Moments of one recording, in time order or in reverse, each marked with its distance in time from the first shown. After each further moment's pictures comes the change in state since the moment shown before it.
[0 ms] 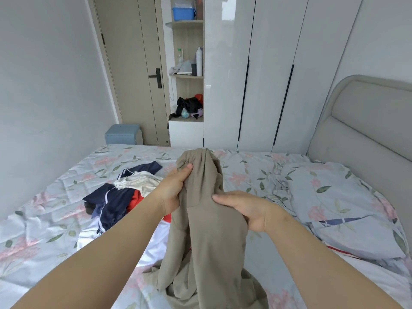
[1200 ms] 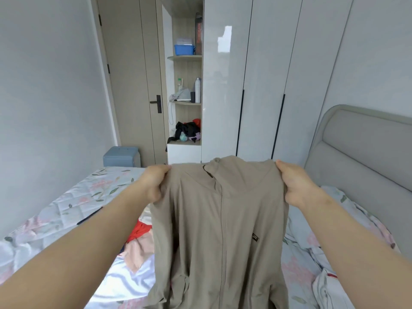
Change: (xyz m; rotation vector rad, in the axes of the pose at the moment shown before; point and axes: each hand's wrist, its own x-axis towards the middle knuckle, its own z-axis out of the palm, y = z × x) left_hand 0.004 0.084 -0.011 0.206 0.299 -0.060; right_hand -0.027 -0.075 -0.075 0.317 0.704 -0.398
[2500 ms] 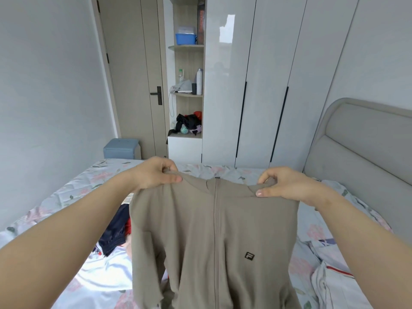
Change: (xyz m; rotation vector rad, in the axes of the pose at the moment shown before) left_hand 0.009 0.008 -0.034 0.922 -0.294 0.428; right_hand -0.017 0.002 -0.011 -1.101 -0.386 -0.237
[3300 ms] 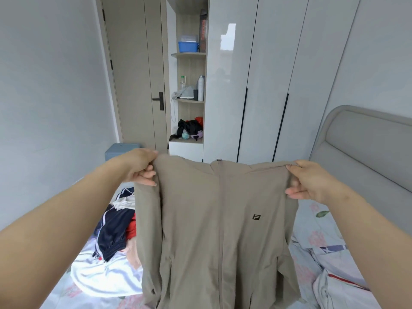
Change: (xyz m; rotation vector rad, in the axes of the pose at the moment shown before) left_hand 0.002 0.010 -0.040 -0.352 0.275 -0.468; right_hand -0.005 0.002 -0.025 0.595 0.312 0.246
